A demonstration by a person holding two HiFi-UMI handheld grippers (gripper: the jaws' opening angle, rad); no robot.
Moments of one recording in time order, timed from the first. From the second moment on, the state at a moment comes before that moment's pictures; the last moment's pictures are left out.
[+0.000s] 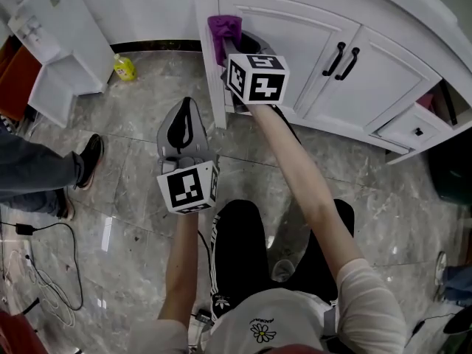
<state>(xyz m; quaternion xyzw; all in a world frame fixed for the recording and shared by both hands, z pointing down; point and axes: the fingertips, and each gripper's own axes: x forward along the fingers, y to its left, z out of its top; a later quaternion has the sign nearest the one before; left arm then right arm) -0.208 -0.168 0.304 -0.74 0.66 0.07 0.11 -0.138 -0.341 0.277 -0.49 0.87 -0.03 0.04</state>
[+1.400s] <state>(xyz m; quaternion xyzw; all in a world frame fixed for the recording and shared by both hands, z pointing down) -0.138 -0.177 0.270 -0.76 0.63 0.08 0.14 0.079 -0.310 0.287 -0.68 0.73 -0.02 0.07</state>
